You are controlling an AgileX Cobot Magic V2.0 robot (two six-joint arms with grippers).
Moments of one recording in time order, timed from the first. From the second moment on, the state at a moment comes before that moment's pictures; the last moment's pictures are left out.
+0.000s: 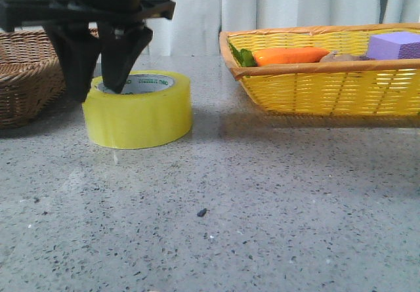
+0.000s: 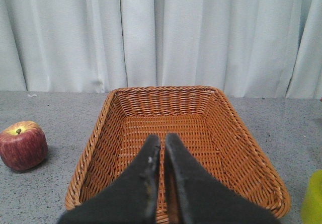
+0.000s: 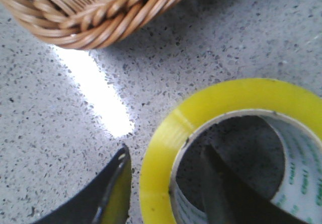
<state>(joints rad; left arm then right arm) -0.03 0.32 -0.43 -0.06 0.23 0.00 0.77 2.05 -1.99 0.10 1.16 -0.17</state>
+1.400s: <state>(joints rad) -0.62 1.03 -0.75 -0.06 0.22 0.05 0.77 1.13 -1.74 -0.31 1.27 0.01</state>
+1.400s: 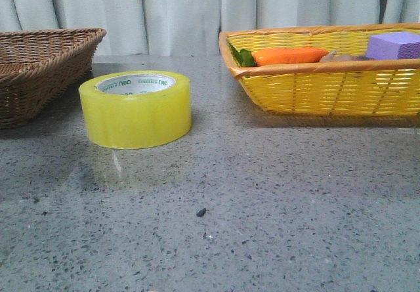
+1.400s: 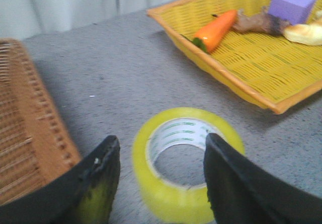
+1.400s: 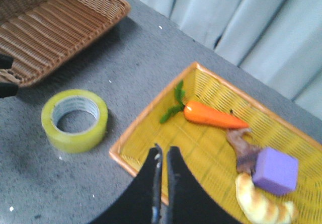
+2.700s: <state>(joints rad) -0.73 1.69 -1.26 -0.07 0.74 0.10 0.77 0.79 -1.21 -0.34 1.15 0.19</state>
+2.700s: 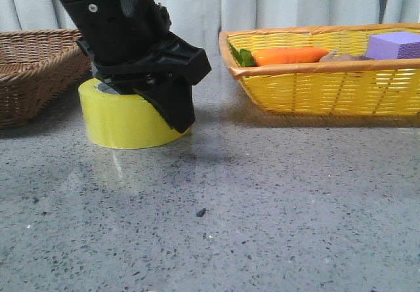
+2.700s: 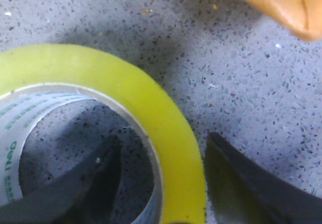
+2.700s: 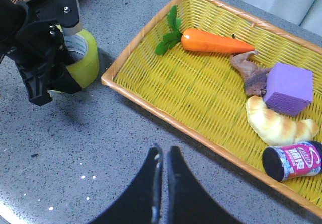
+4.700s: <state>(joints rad) -0.21 1.58 -1.34 0.02 0.83 0.10 0.77 0.79 -1.21 -0.35 1.11 0.20</state>
